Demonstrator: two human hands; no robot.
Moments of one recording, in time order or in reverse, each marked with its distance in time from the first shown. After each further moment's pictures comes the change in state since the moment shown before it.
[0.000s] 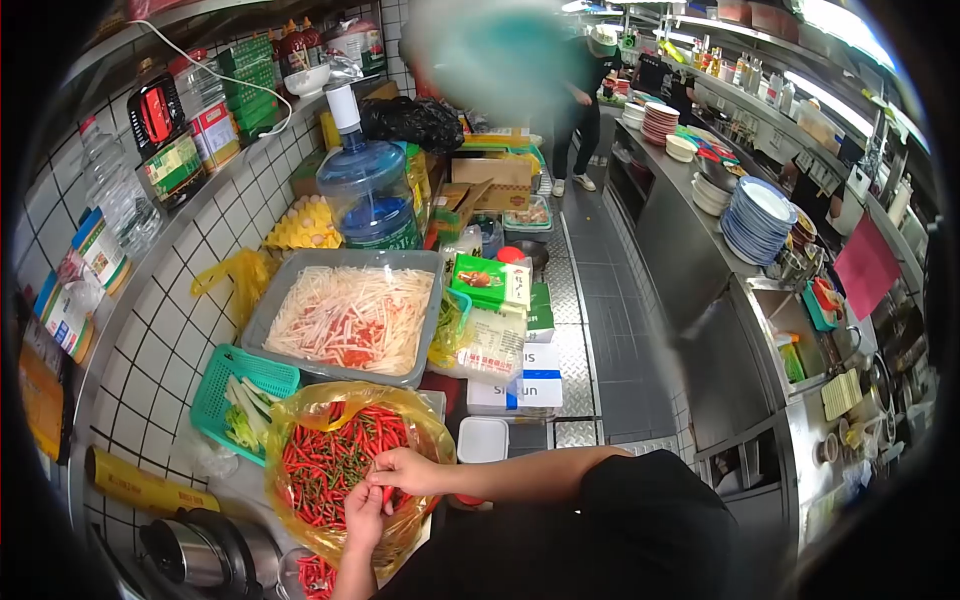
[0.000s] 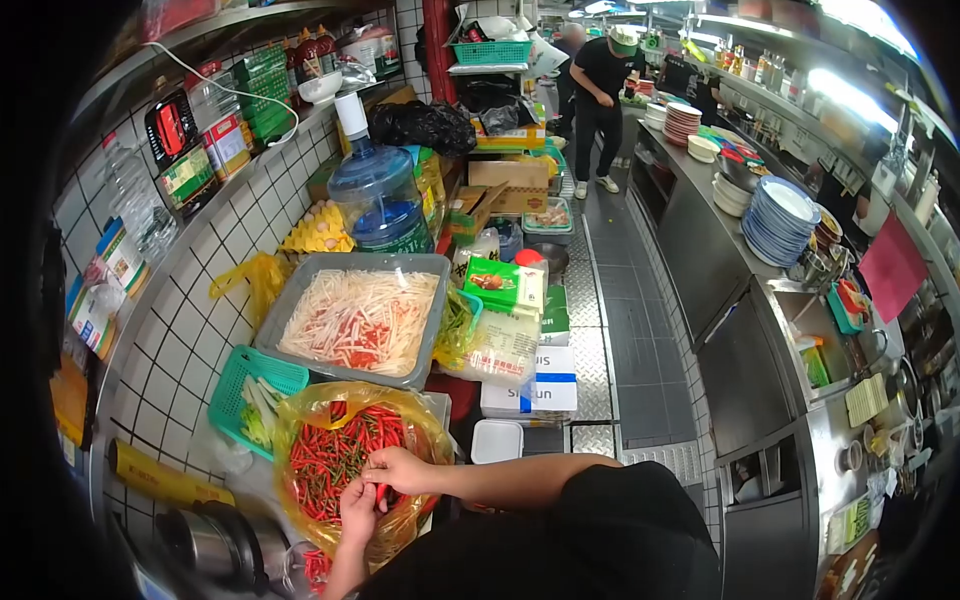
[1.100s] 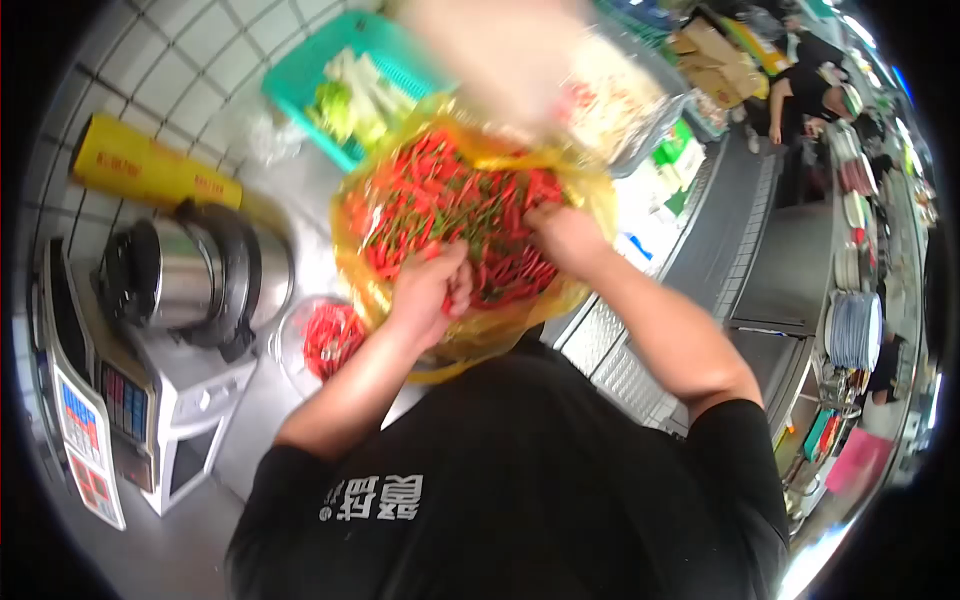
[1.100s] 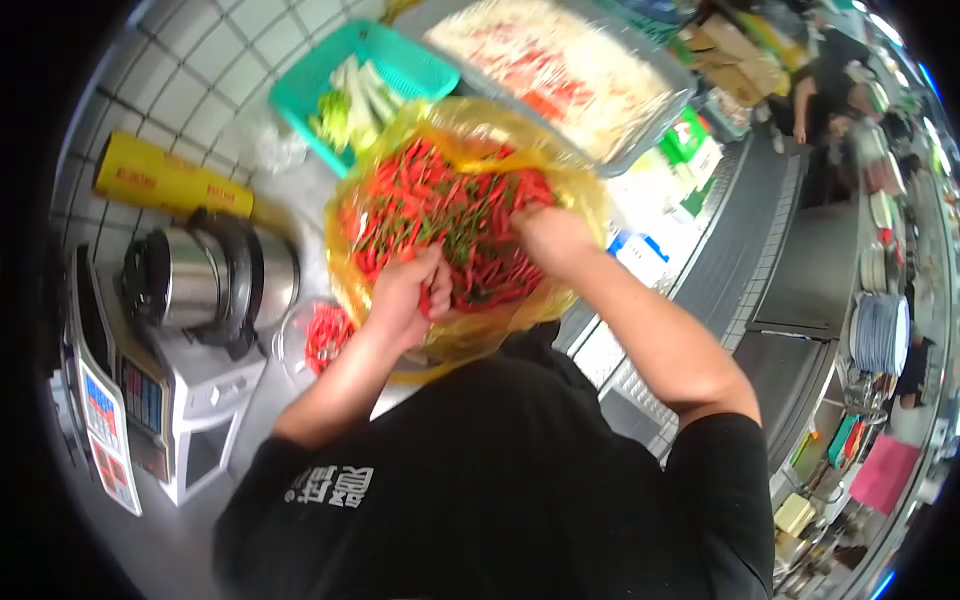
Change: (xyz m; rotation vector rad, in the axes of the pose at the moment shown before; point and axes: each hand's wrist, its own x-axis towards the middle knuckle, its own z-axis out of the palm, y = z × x) left_hand -0.005 0.023 -0.043 -0.751 0.196 -0.250; right_hand 0.058 -0.003 -0.044 -1.695 -0.243 0.155
